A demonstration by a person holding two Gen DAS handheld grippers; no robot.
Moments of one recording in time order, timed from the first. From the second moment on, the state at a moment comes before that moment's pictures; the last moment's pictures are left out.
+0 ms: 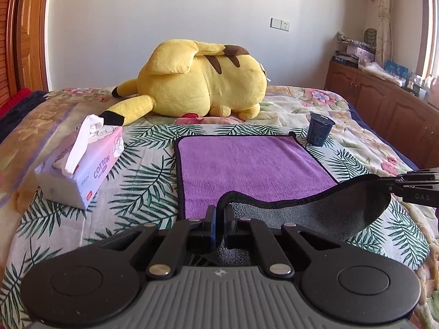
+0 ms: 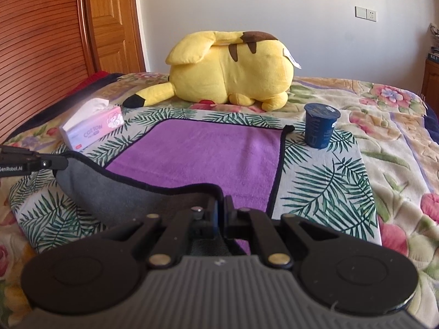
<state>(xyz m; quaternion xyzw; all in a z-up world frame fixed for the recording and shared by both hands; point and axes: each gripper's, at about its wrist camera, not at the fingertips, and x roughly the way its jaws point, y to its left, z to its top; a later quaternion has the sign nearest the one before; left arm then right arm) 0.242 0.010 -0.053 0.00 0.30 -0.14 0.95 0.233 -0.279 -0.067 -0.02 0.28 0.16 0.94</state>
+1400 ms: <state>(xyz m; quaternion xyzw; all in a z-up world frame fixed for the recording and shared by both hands) 0.321 -0.005 0.018 0.06 0.22 -0.12 0.97 0.307 -0.269 -0.004 -0.07 0.17 0.16 0.97</state>
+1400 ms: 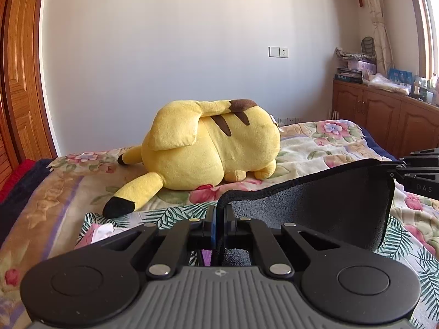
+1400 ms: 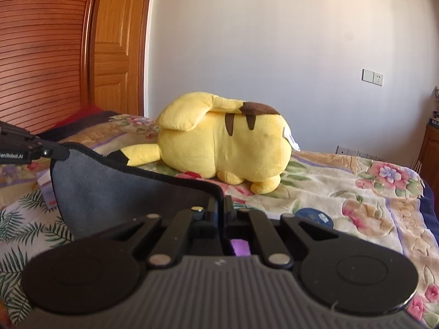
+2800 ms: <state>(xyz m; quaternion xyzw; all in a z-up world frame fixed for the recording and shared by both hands) 0.462 -0.014 -0.086 0.09 0.30 -0.06 0.95 0.415 -0.266 -0.103 -0.12 0.24 0.10 0.96</state>
